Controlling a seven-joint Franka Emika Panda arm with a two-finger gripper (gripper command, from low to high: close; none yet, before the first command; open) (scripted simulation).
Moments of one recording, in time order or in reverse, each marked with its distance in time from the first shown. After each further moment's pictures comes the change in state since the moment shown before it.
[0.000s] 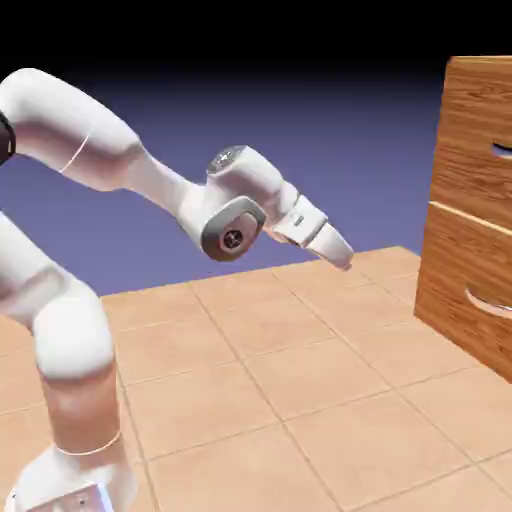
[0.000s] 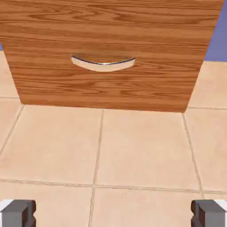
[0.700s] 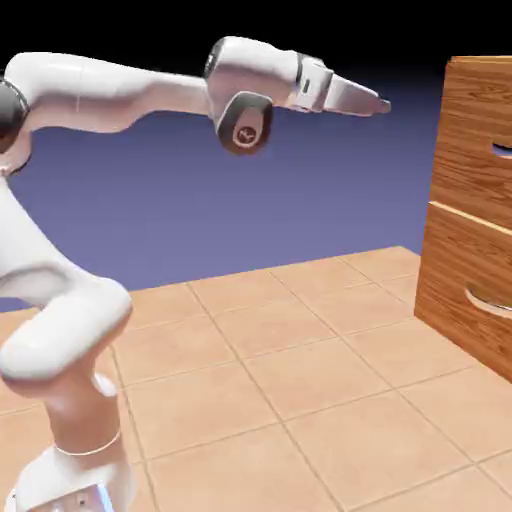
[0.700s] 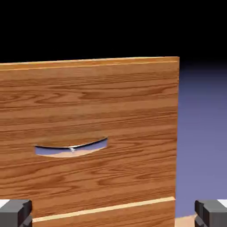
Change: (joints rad) arm -0.761 -0.065 0.739 0.560 0.706 0.053 -0.192
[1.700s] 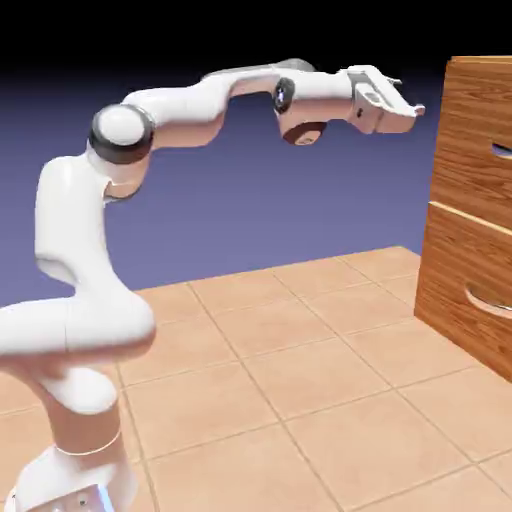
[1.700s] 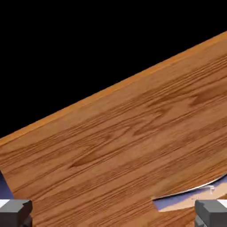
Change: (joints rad) arm -1.087 -0.092 1.056 0.800 1.008 0.076 -0.274
